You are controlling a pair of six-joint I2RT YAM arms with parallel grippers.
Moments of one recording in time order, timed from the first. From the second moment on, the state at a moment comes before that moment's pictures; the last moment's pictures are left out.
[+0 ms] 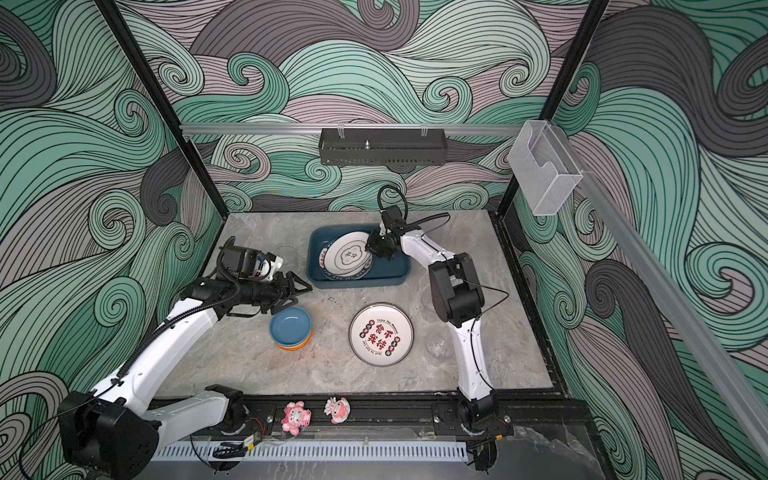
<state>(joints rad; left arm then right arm) -0.23 1.14 0.97 -0.75 0.60 -0.73 0.41 2.24 1.80 -0.49 -0.40 0.74</state>
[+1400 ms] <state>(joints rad) -0.21 1.14 0.94 -0.76 0.64 -0.73 0.41 2.27 1.80 -0.52 -0.33 0.69</state>
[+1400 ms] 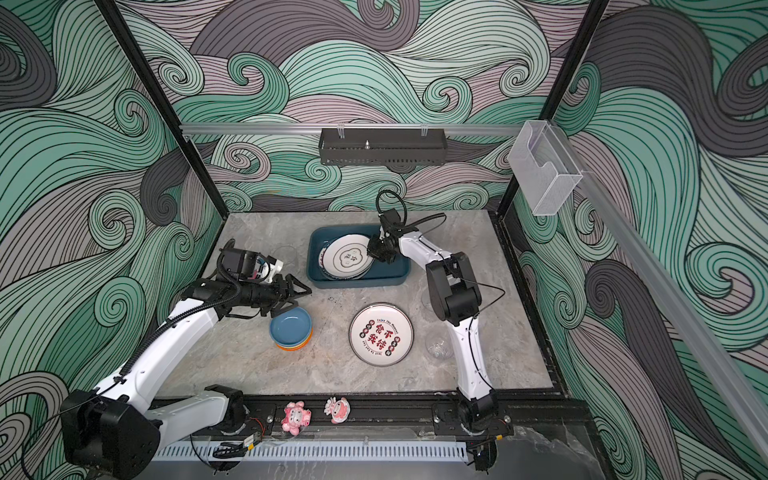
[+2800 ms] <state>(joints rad) -0.20 1.17 0.93 -0.74 0.69 -0.73 0.42 2.26 1.81 -0.60 -0.25 0.63</state>
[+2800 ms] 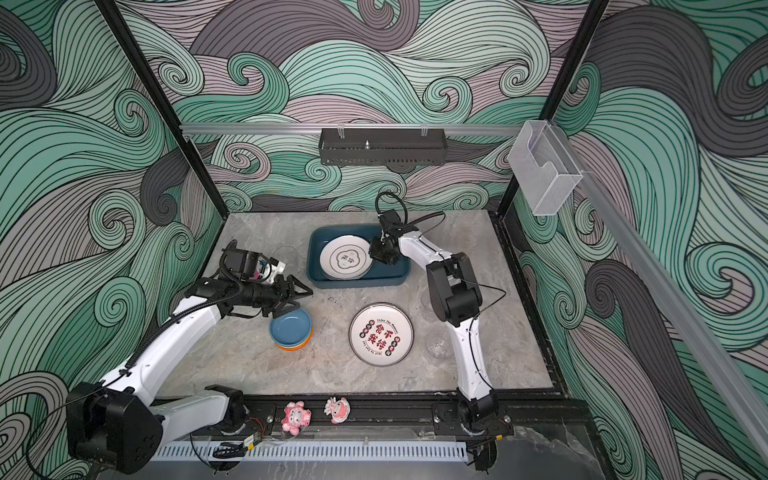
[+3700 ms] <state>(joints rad) -0.20 1.19 0.96 -0.80 0.68 -0.68 0.42 1.84 1.57 -0.67 -0.20 0.54</state>
